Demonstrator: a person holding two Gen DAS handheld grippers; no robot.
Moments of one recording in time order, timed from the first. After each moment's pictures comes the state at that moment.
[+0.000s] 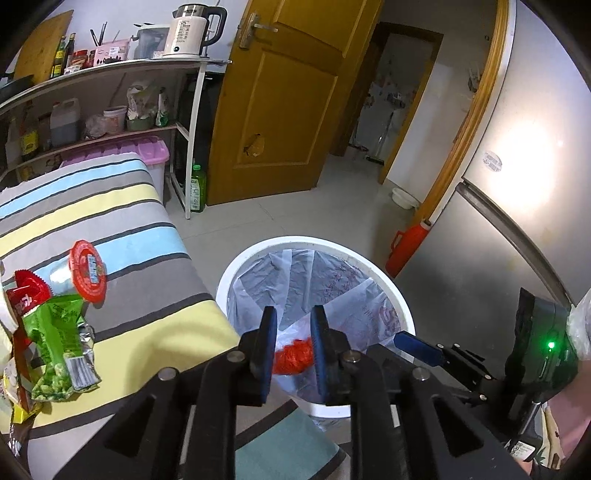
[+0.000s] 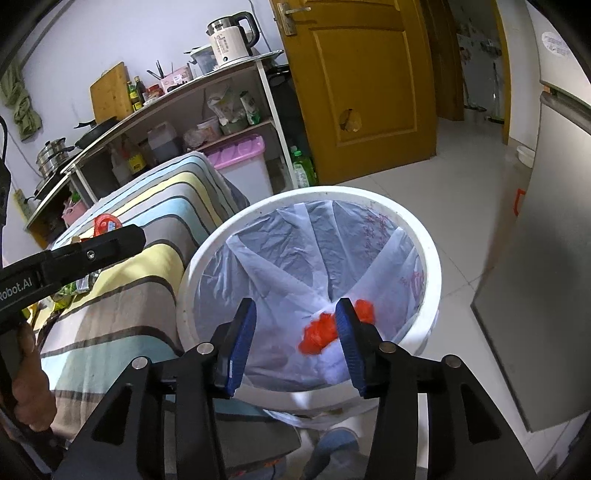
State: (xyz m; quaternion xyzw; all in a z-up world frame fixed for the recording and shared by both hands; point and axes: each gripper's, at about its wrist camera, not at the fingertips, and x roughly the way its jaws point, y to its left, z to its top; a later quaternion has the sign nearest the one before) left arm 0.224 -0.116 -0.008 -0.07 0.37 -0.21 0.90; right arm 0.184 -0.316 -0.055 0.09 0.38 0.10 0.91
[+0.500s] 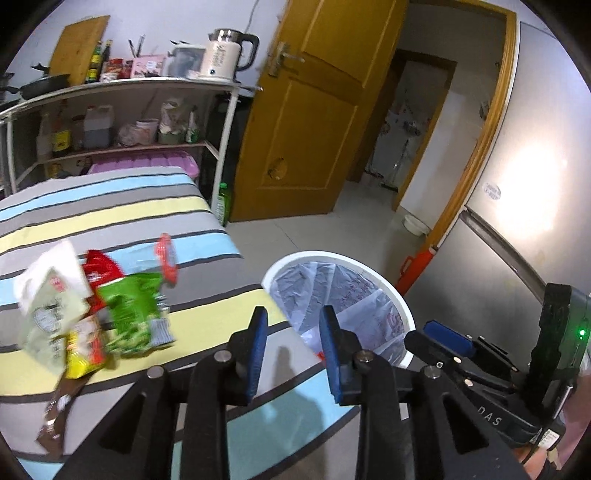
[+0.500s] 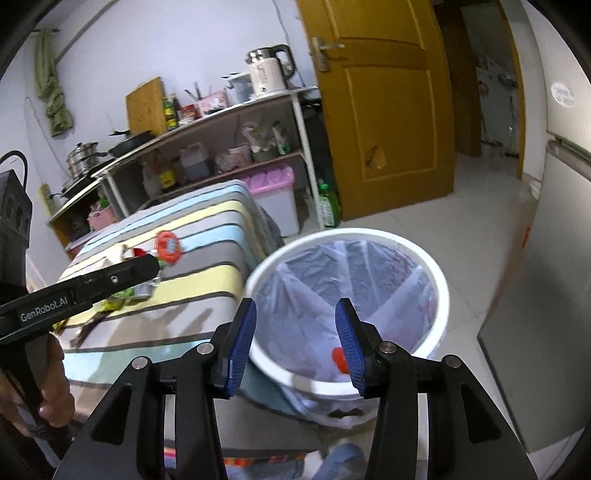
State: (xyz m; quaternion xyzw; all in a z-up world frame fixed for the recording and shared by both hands) left arm 0.172 -0.062 0.014 -0.10 0.33 -0.17 0.93; right arm 0.139 -0.286 -0.008 0.07 0.31 0.15 0.94
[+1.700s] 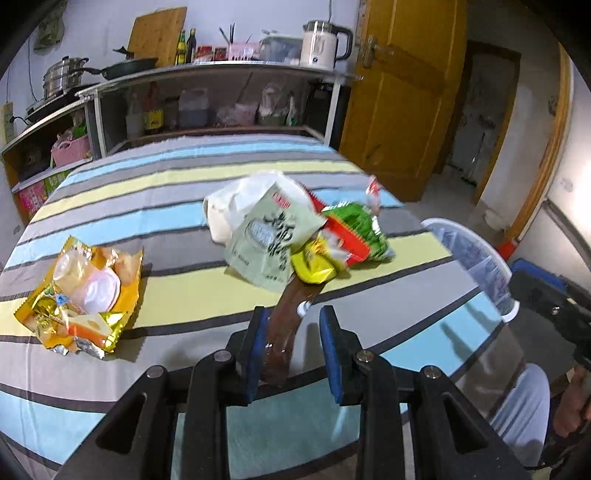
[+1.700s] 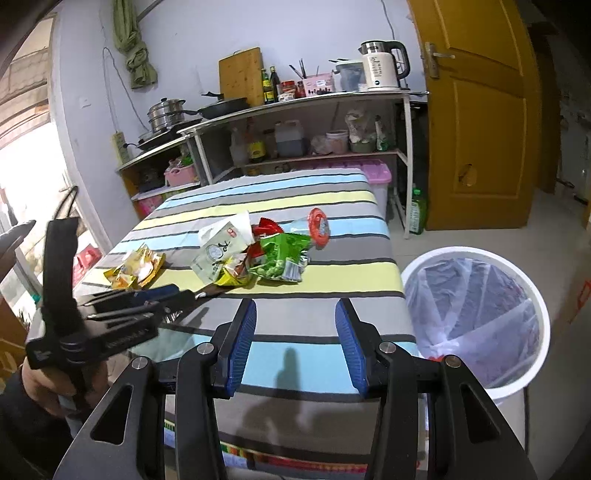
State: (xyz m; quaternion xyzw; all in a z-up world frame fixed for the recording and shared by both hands) left arm 0.125 0.059 -0.035 -0.06 0.37 0.00 0.93; right arm 0.114 -0.166 0.006 0.01 0.32 0.29 0.90
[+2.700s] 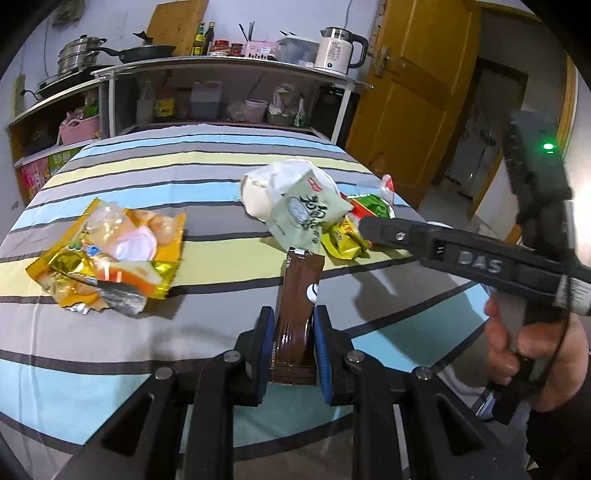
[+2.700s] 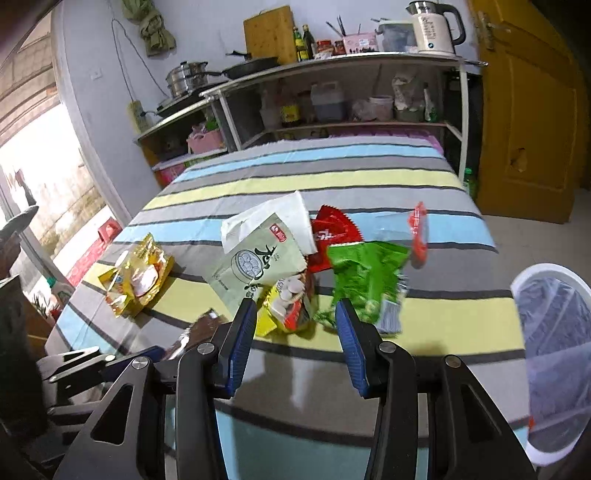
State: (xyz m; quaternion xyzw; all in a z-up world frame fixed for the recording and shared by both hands) left arm 0.088 0.095 -0.039 -0.11 0.36 -0.01 0.93; right arm 0.186 -0.056 -0.026 -0.02 0.38 0.35 0.86
